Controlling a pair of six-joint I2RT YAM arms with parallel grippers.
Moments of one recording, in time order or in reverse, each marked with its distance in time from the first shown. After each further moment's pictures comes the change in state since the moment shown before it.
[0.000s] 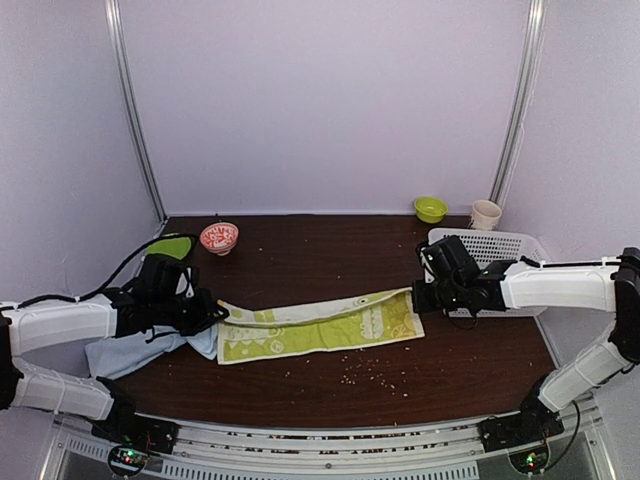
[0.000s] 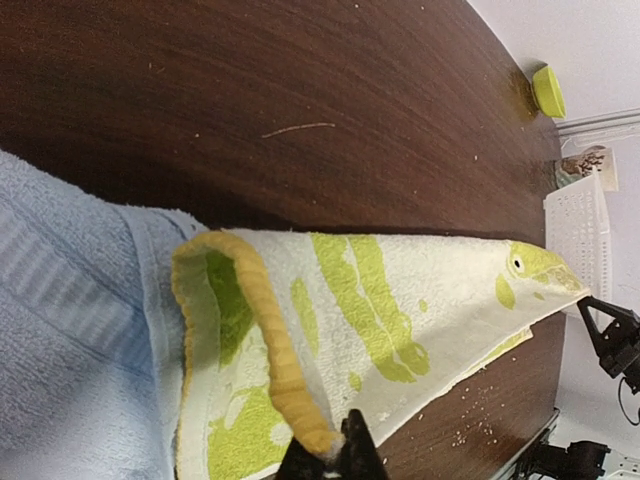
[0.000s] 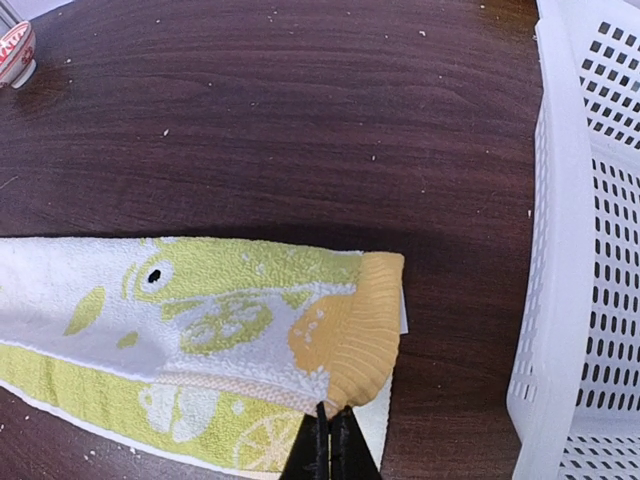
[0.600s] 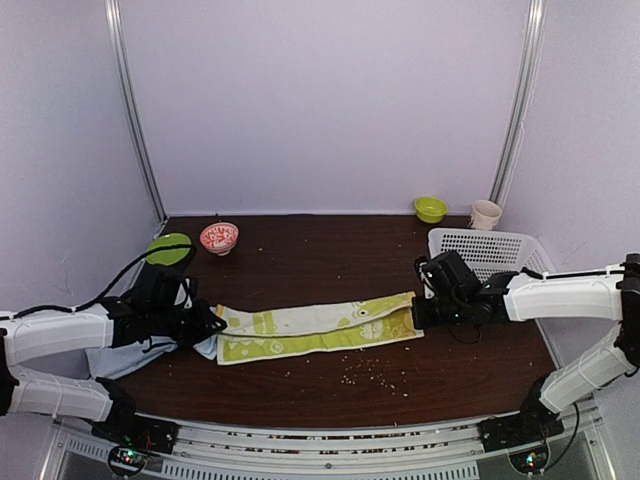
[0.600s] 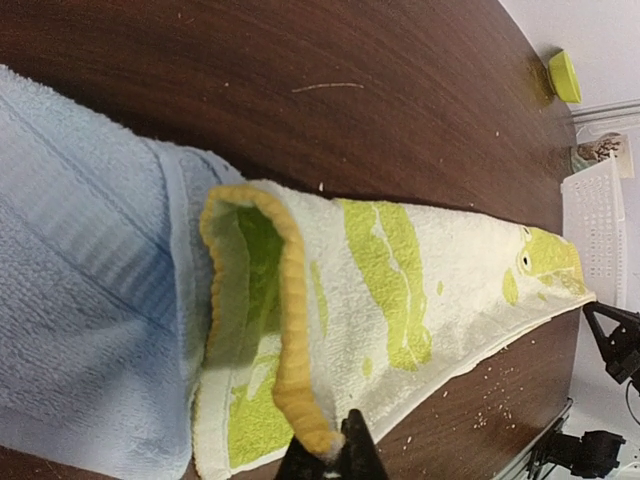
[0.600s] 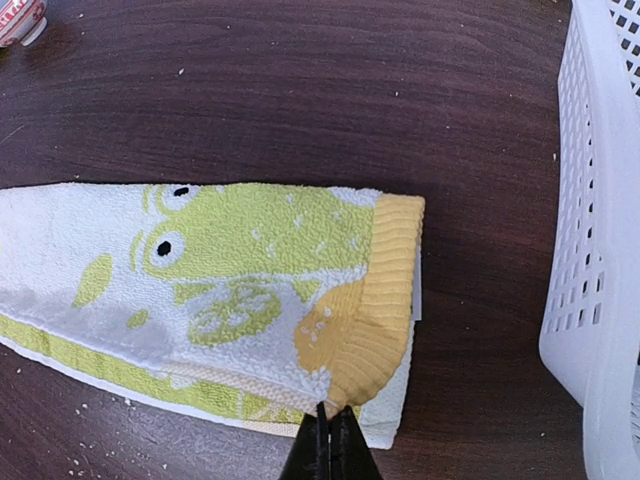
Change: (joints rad) left arm -0.034 -0.062 -0.062 -0.034 -0.026 -0.018; right arm 0.061 -0.050 -0.080 -0.016 -0.006 0.042
